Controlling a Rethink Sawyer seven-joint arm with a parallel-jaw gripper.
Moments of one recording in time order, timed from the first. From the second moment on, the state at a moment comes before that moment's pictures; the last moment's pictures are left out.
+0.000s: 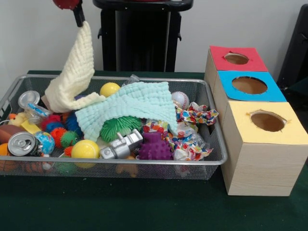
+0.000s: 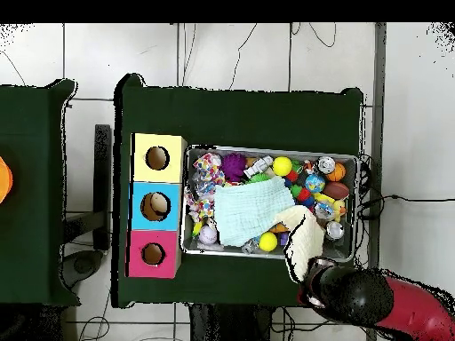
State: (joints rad) arm -1.02 -1.03 0.43 2.14 -0.37 0.79 0.12
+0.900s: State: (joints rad) arm -0.98 -1.08 0.32 2.27 -0.34 0.68 0.12
